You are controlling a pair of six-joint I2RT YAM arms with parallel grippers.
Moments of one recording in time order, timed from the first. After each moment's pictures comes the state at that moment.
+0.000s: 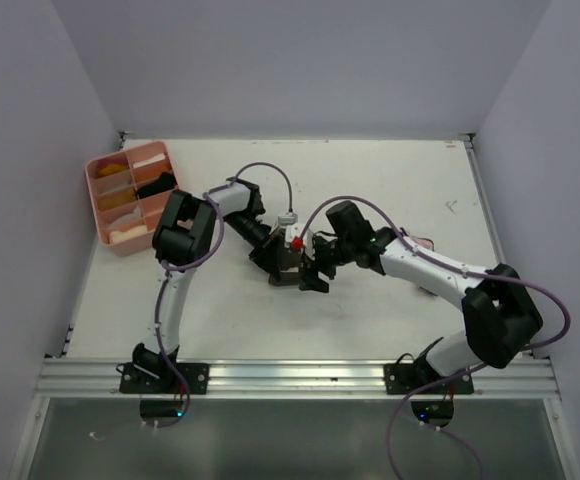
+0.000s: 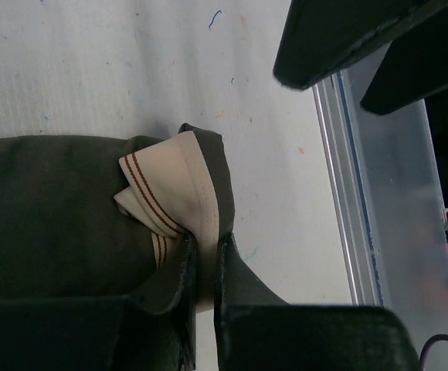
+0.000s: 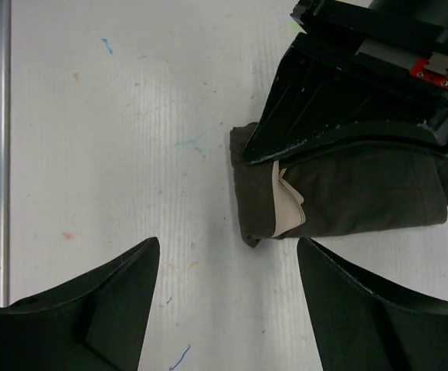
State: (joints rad) left arm -0.41 2.38 1.69 -1.40 1.12 1.29; right arm 0.67 1.47 0.95 -0.34 -0.62 -0.58
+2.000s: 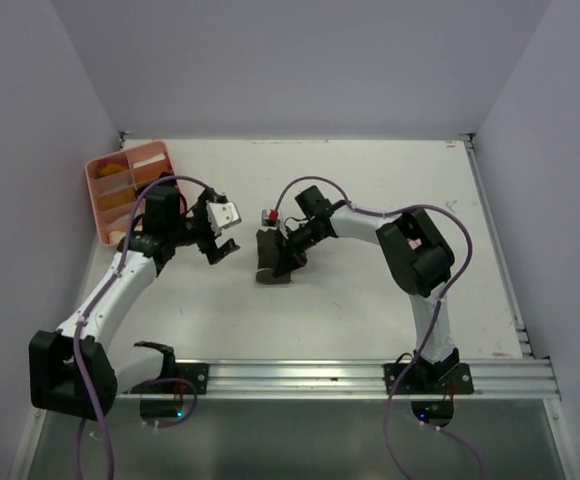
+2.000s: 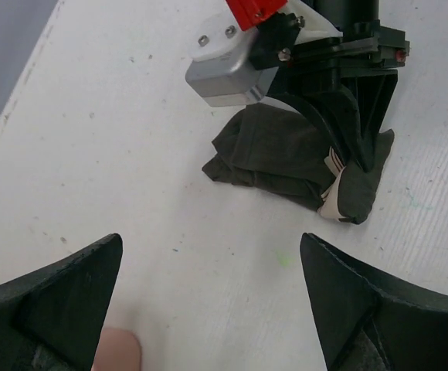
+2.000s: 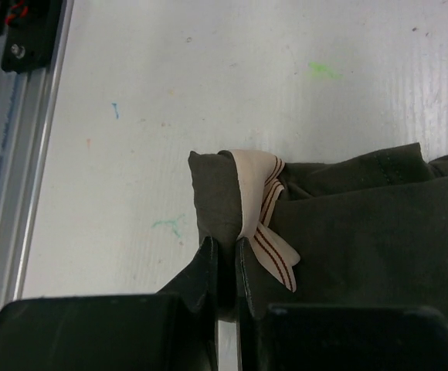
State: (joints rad) left arm -0.19 1.15 0.84 -0.33 0.68 0.78; right arm 0.63 2.08 1.35 -0.39 -0.98 -0.56
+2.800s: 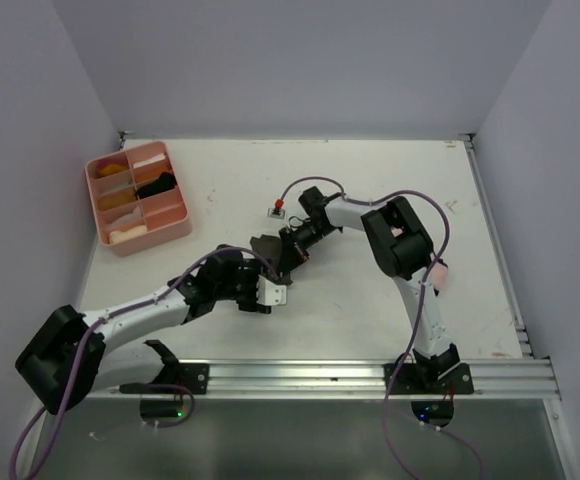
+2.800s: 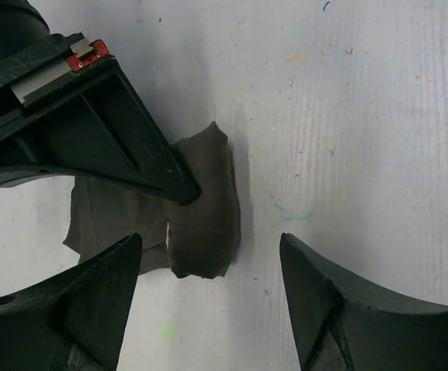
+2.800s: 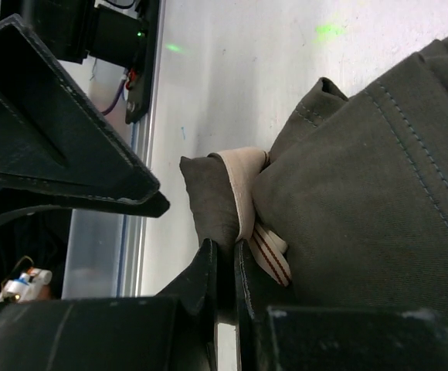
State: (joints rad) left arm -0.71 1.16 0.47 0.01 0.34 0.88; right arm 0.55 2.34 1.59 -0.68 -1.25 -0.42
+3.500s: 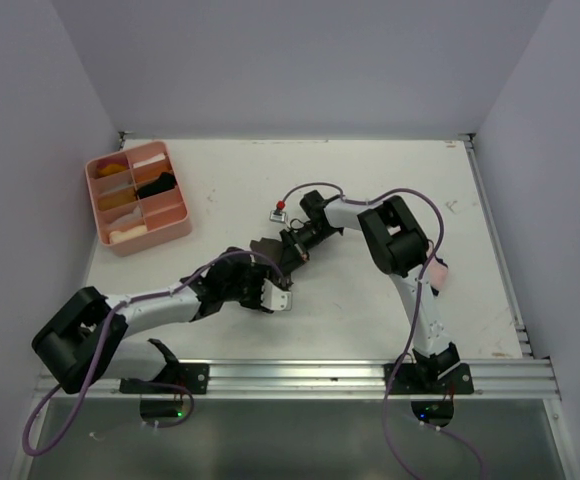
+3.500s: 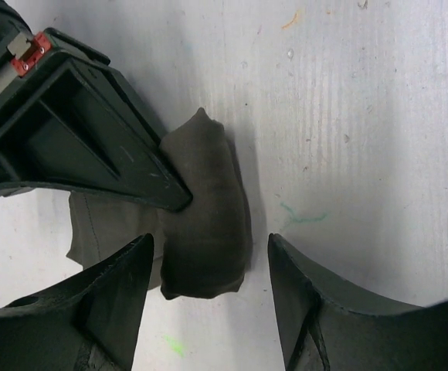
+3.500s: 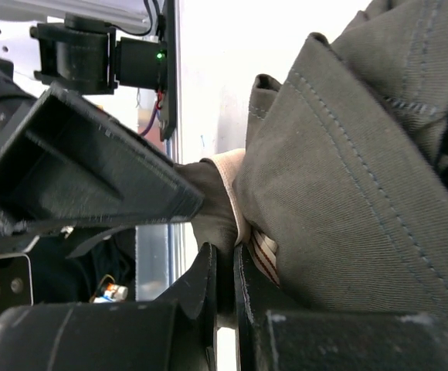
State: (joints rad) left arm -0.74 1.31 0.46 0.10 0.27 0.98; right arm 0.54 2.40 1.61 -0.70 -1.30 -0.23
